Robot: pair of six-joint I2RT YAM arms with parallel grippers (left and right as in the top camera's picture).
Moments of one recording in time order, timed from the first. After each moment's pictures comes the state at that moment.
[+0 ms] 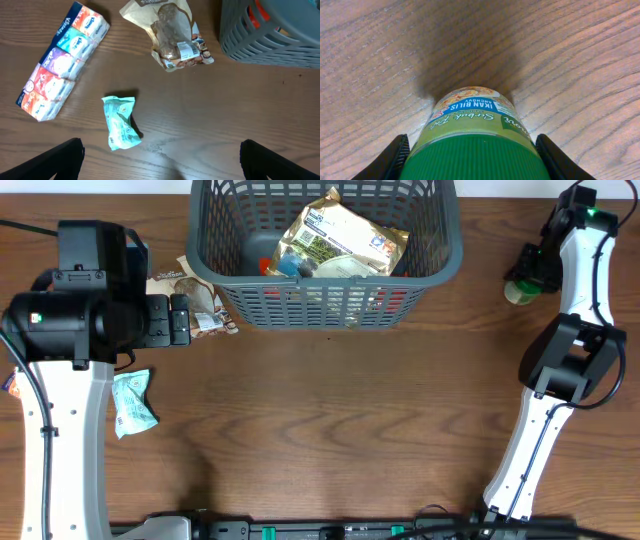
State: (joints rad) left arm 0.00 1.41 1.69 -1.38 -0.09 -0.03; right arm -0.31 2.62 2.49 -1.26 0.04 0.14
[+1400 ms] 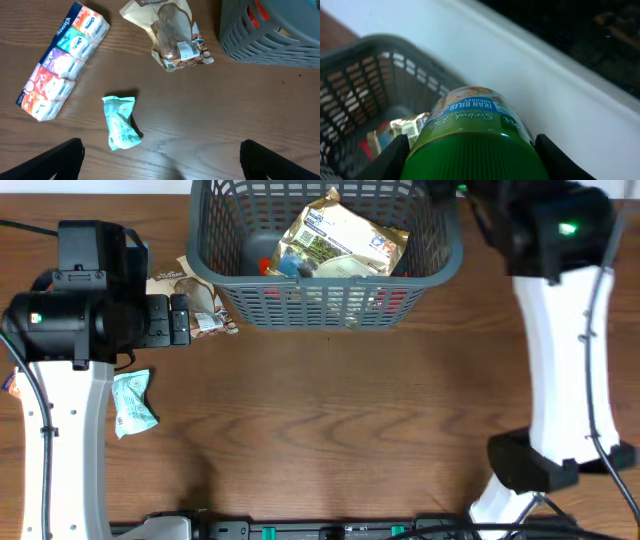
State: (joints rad) left arm 0.00 1.41 1.69 -1.38 -0.09 -0.03; right arm 0.29 1.92 2.48 -0.98 -0.10 -0.36
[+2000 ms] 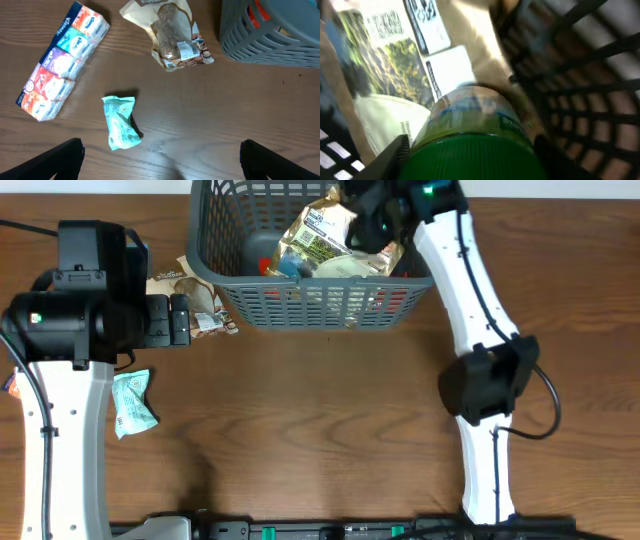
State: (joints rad) left arm 0.00 1.41 1.69 -1.38 -0.09 -0.03; right arm 0.31 2.37 2.47 -1.15 -0.11 -0.39
